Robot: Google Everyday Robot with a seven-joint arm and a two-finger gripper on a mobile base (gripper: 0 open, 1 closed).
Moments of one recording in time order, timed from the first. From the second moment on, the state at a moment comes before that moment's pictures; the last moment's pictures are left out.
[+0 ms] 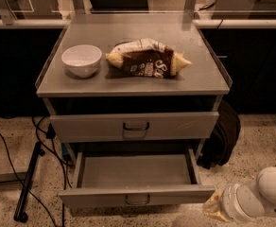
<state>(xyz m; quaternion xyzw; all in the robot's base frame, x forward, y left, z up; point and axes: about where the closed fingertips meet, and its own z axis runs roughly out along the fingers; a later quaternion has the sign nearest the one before) 0.354 -0.243 0.522 -0.55 0.80 0.14 0.18</state>
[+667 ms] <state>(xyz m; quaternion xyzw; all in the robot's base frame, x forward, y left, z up) 0.361 -0.236 0.478 -0.56 0.79 0.15 0.20</state>
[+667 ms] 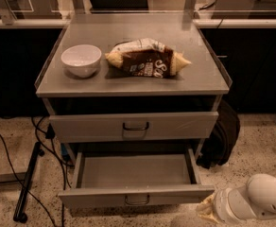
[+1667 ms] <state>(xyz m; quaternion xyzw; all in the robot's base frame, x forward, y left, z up) 0.395 -0.196 0.406 -0.58 0.75 0.15 0.28</state>
